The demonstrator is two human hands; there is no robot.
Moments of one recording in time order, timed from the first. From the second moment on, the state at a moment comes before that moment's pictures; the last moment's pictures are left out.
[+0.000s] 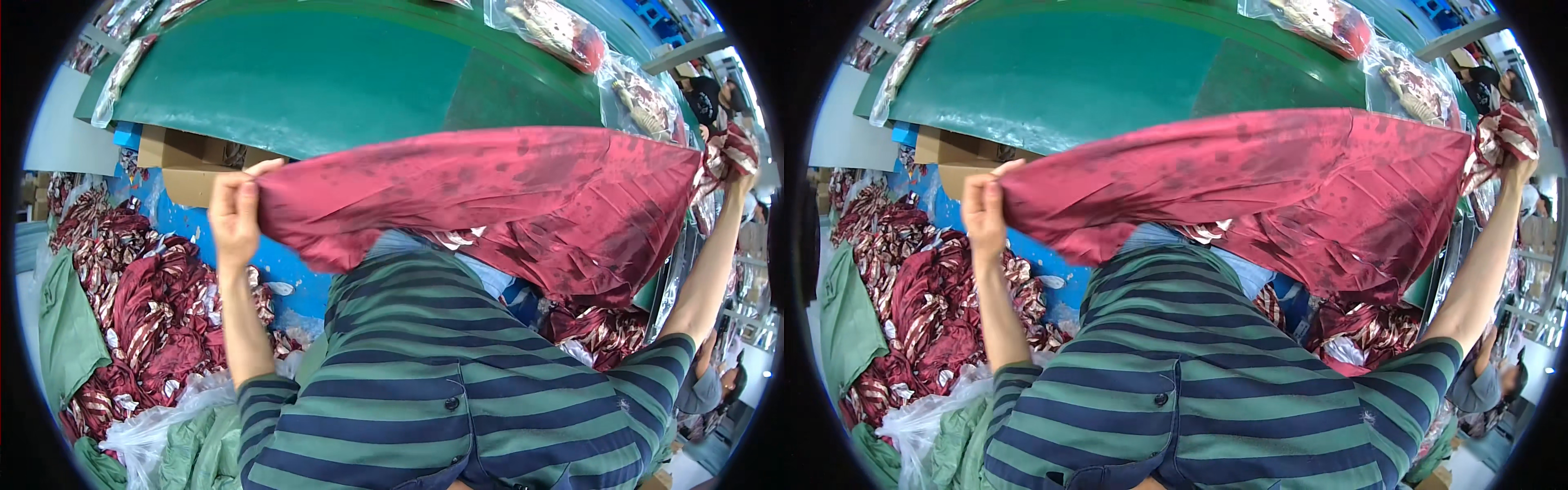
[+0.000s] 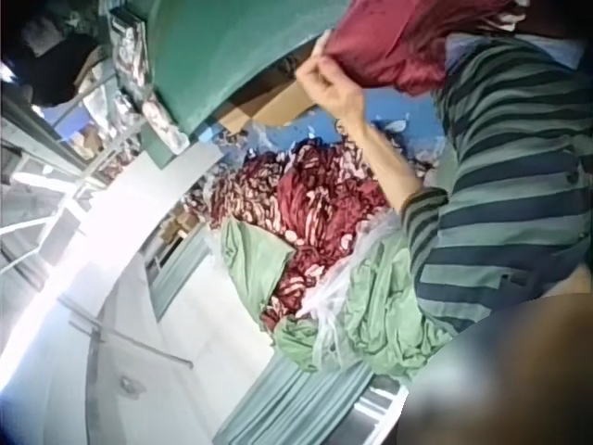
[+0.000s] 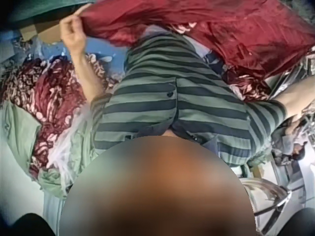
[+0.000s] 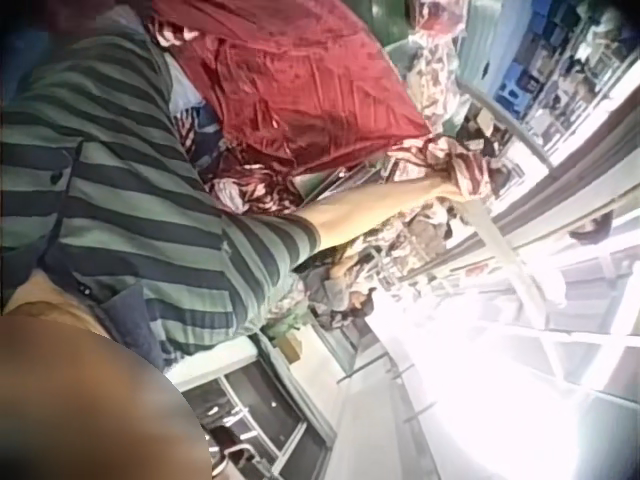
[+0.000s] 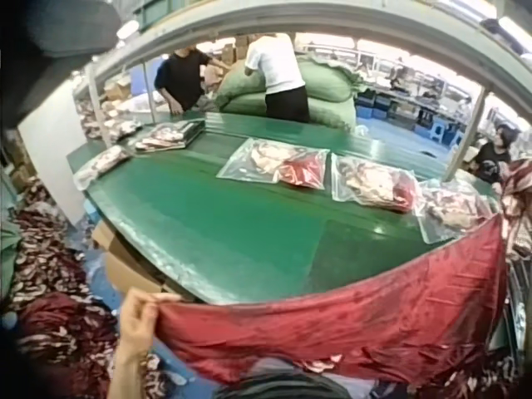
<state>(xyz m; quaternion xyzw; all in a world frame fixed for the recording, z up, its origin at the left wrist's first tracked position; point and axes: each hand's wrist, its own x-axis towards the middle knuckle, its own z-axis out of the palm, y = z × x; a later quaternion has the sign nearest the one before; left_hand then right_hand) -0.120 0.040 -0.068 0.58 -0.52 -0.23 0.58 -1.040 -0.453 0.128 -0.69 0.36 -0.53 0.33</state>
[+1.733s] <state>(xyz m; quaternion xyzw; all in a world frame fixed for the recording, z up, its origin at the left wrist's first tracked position) 0.257 -0.298 -0.112 0.74 -0.63 0.08 0.20 -0.828 -0.543 -0.117 -0.49 0.60 -0.34 0.53</state>
